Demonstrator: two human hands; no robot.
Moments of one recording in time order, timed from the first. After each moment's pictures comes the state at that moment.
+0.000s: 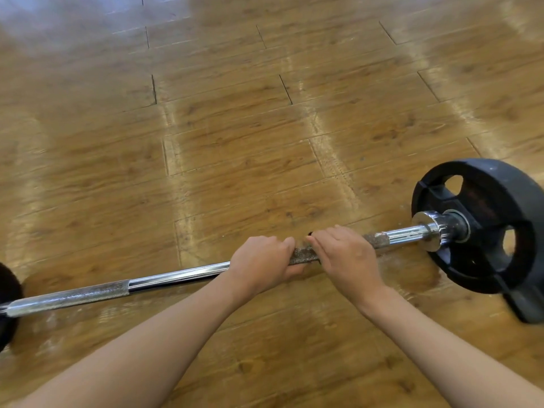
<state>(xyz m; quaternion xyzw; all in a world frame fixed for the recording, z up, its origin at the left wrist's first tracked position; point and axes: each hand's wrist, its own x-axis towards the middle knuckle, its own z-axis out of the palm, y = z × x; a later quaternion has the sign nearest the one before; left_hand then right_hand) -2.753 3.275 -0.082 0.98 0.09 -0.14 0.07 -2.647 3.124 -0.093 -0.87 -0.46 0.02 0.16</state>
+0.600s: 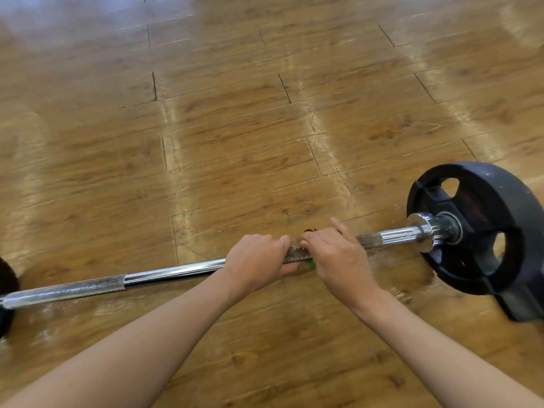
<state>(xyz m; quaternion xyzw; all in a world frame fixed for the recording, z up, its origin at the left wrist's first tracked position) -2.757 3.268 -0.082 0.98 0.10 -0.14 0.05 -2.650 3.111 -0.096 -0.85 -0.51 0.00 0.15</state>
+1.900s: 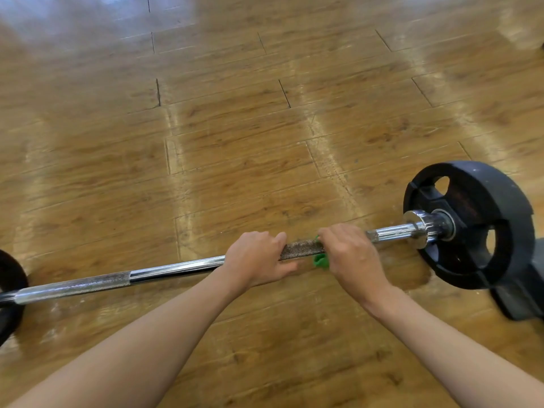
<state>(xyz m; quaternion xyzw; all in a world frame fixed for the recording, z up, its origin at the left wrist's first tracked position) -2.760 3.273 -0.084 0.98 0.12 -0.13 0.05 -2.633 3.097 -0.092 -0.84 -0.53 -0.01 0.15</state>
